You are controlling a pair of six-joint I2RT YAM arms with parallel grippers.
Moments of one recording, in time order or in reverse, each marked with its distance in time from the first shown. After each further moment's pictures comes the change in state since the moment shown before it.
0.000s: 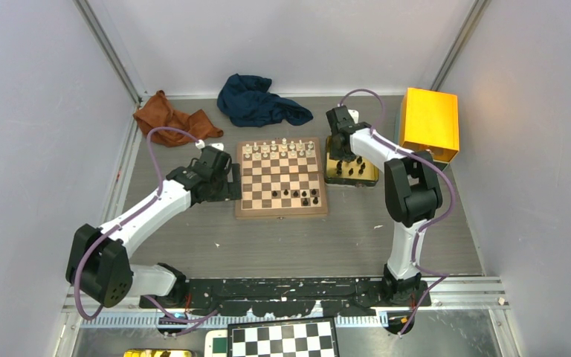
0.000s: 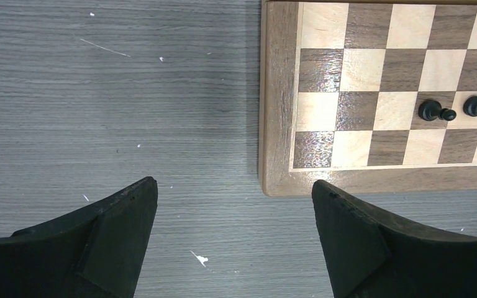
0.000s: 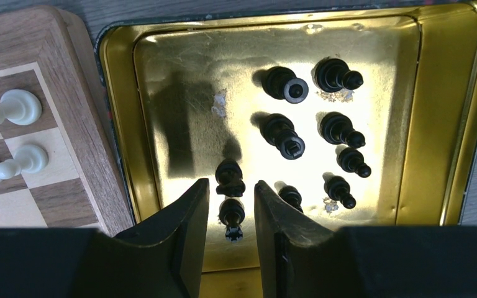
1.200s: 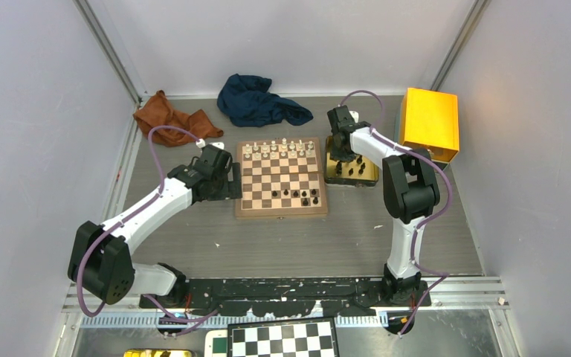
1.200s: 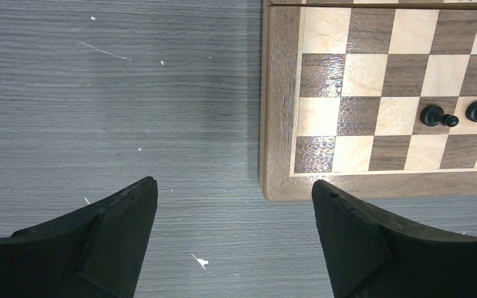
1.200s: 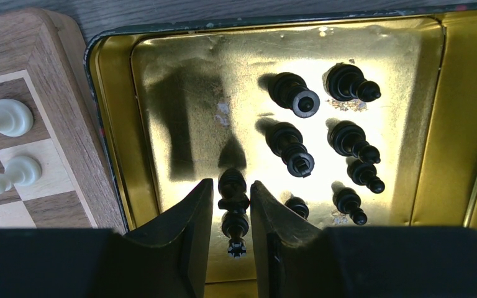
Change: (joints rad) left arm 0.006 0.023 0.013 0.000 -0.001 0.003; right arm -0.018 0.042 0.026 -0.001 -0.042 -0.002
